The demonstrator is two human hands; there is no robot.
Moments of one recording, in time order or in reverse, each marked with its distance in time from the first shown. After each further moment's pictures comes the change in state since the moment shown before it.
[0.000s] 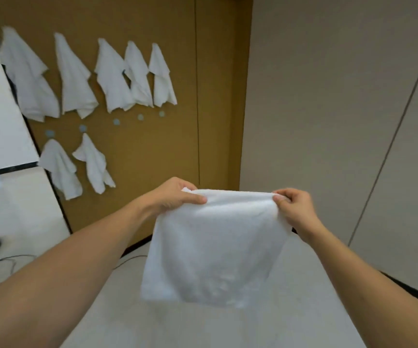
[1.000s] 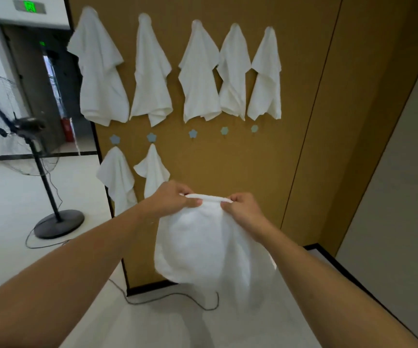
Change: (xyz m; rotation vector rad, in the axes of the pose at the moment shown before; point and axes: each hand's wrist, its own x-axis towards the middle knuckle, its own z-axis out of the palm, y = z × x) left_hand 0.330 -0.213 -0.287 0.152 0.550 -0.263; right_hand 0.396 -0.049 0.491 -0.034 -0.723 -0.138
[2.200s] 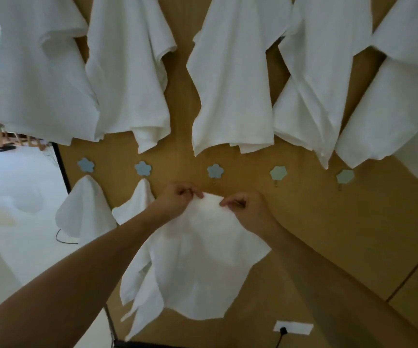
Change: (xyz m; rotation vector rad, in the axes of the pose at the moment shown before) left_hand 0.457 -0.127 -0.011 -0.076 0.395 -0.135; right_hand 0.551 0.062 0.049 -0.041 -0.256 -0.503
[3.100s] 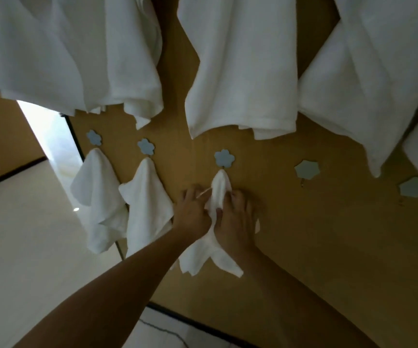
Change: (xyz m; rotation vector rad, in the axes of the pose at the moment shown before) left_hand 0.032 -0.062 0.111 0.600 0.262 -0.073; right_hand 0.025 0.083 0.079 -0.591 -0.027 -0.065
